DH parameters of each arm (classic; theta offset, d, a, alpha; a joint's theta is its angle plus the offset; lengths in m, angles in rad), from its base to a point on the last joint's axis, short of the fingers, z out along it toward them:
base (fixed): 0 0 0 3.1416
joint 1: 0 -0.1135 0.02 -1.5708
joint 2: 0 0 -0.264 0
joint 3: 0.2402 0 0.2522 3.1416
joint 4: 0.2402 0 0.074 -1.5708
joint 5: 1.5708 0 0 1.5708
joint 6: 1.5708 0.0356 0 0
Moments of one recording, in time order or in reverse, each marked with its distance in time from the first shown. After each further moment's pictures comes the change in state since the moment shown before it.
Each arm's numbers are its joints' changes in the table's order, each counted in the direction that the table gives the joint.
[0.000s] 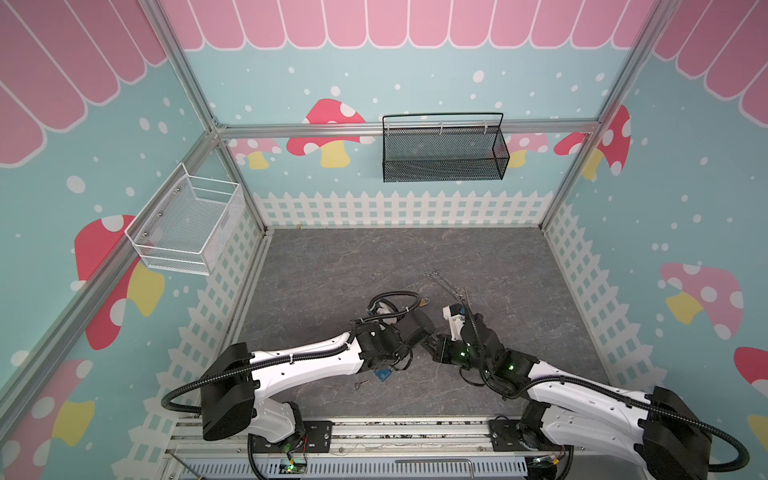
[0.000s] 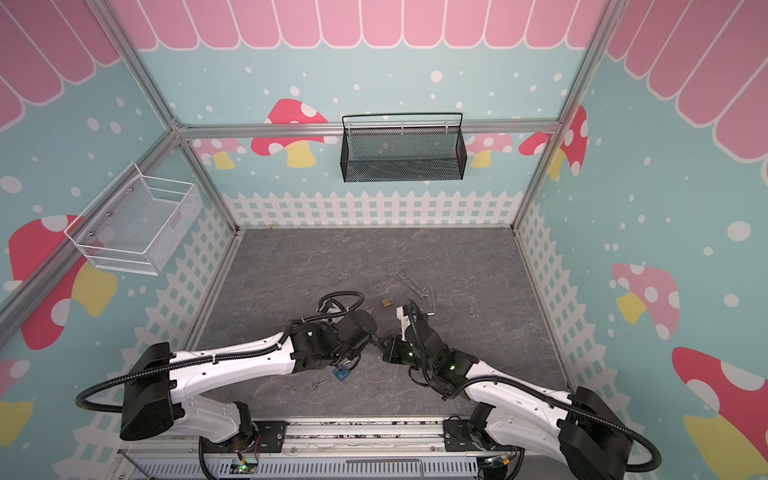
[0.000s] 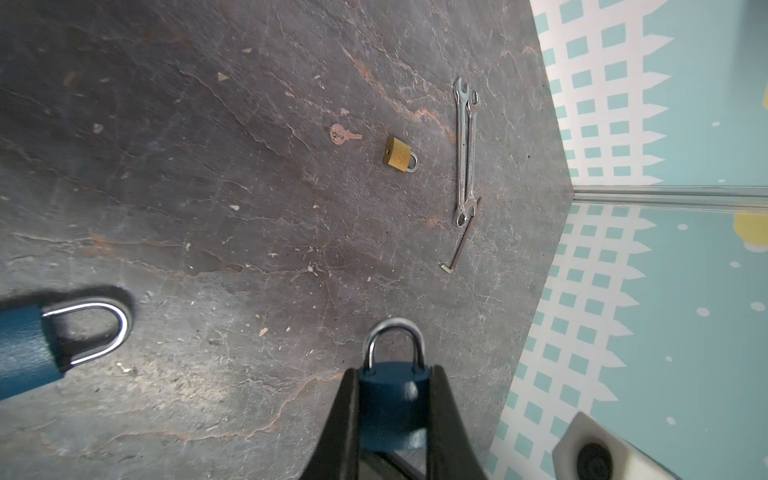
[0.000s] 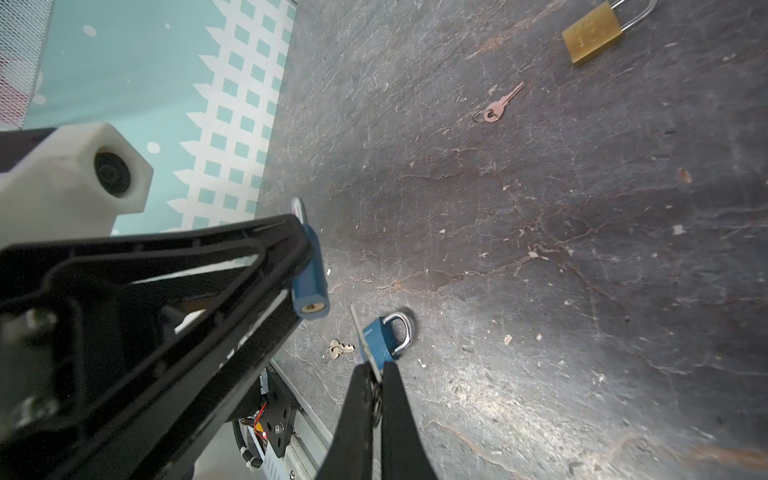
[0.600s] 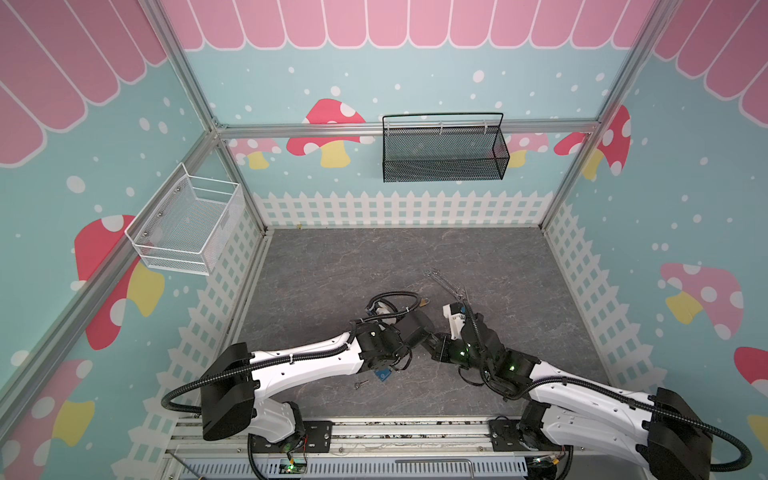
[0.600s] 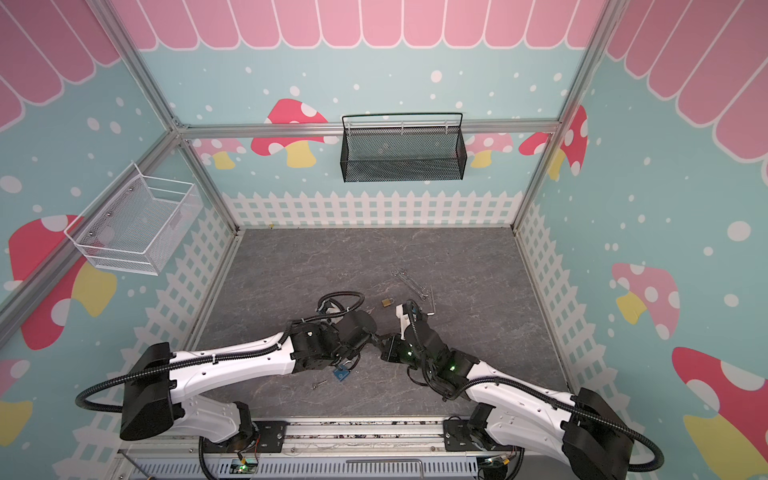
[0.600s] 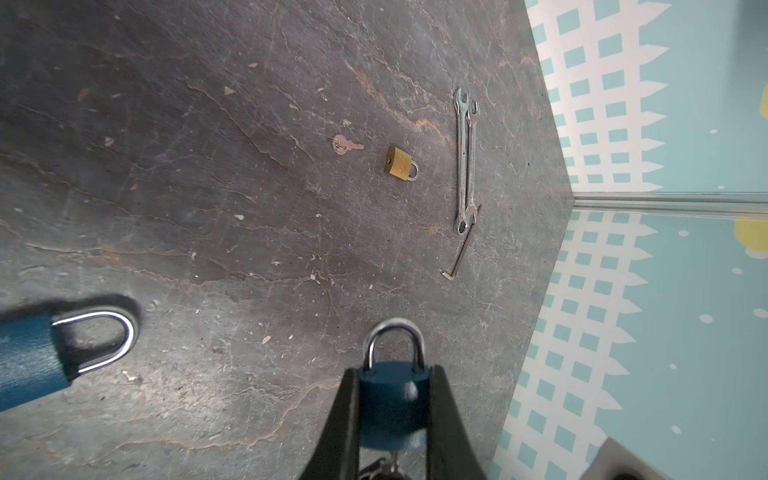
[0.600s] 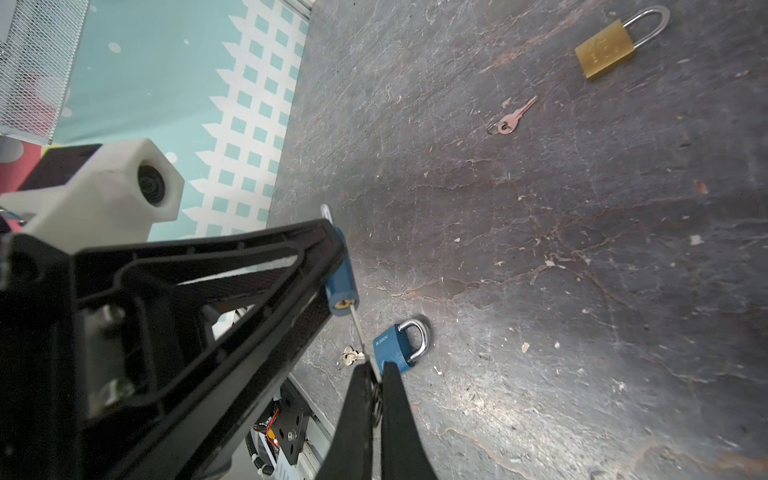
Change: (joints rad) left arm 0.003 0.000 0.000 0.004 -0.019 0.000; right arm -0.016 0.013 0.021 -0.001 0.035 0.017
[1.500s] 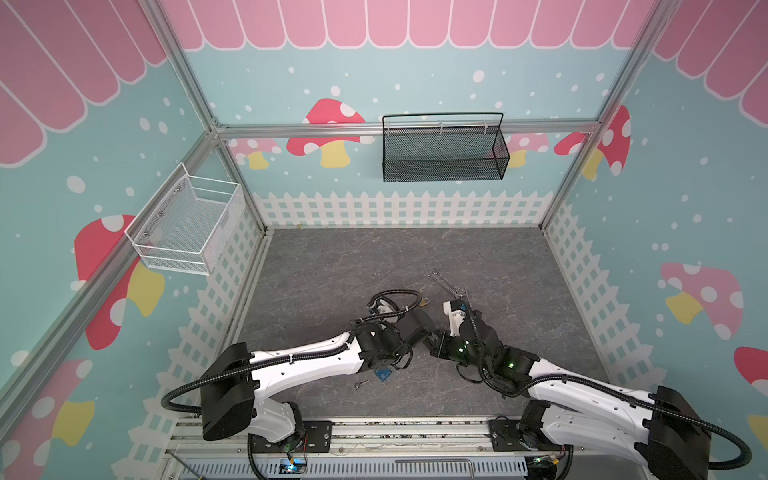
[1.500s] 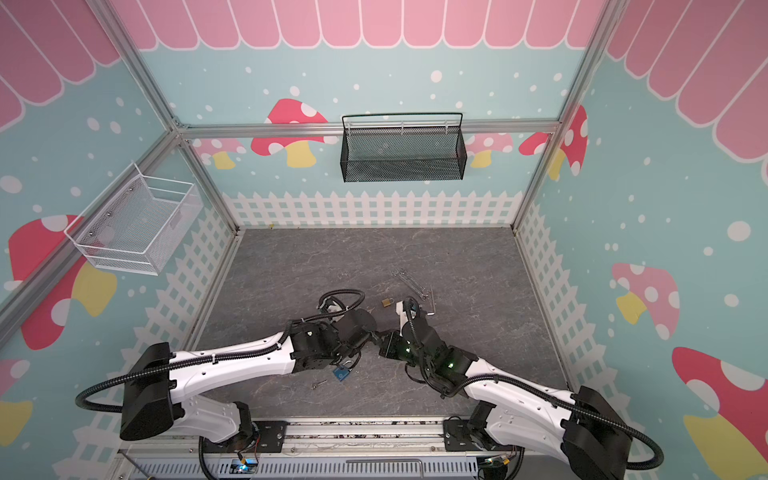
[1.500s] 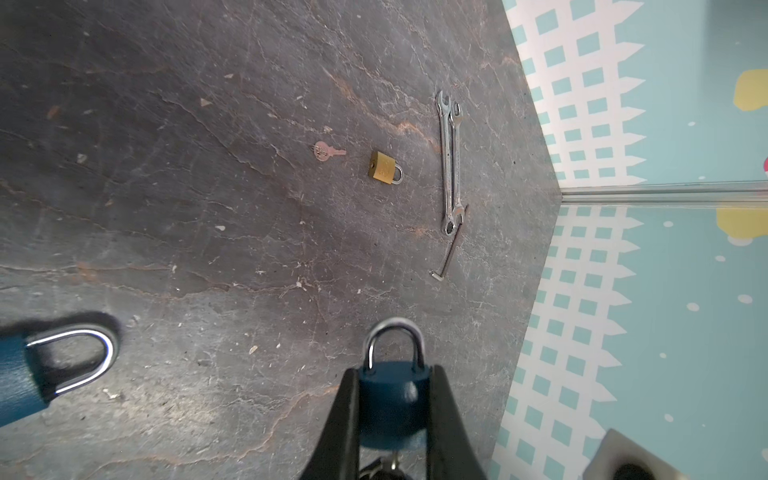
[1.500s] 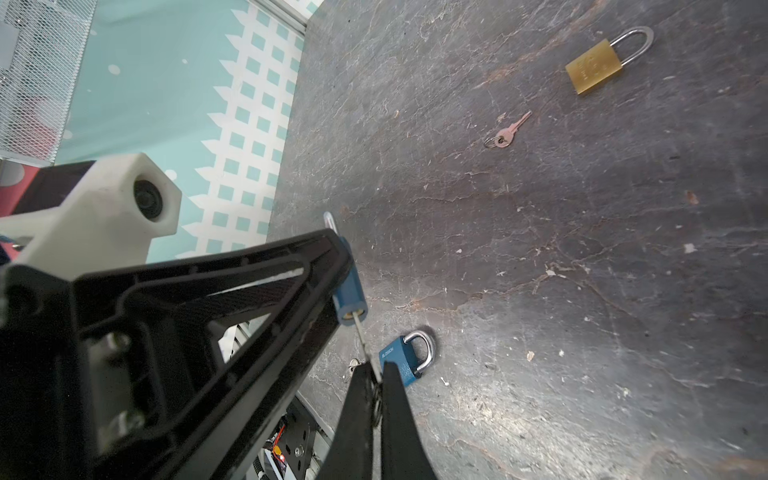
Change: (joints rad) left arm 0.000 0.000 0.004 -0.031 -0.008 0.061; right arm -0.005 -0.016 0.047 0.042 0.032 0.029
